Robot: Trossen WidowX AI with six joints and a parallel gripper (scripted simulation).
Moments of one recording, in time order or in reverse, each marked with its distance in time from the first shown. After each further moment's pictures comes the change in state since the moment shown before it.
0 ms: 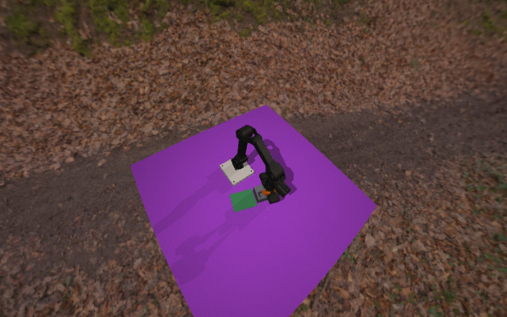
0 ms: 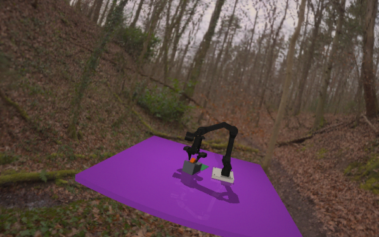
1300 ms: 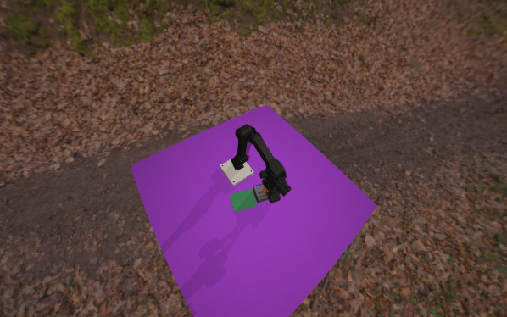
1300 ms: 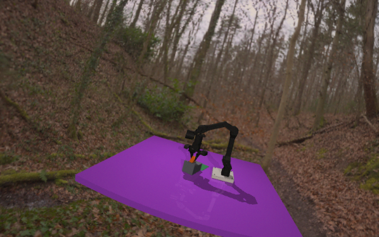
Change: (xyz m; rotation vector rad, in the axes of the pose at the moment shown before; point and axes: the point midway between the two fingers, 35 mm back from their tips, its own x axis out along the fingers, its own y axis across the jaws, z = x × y) arm -0.015 0.001 -0.001 0.000 0.002 0.005
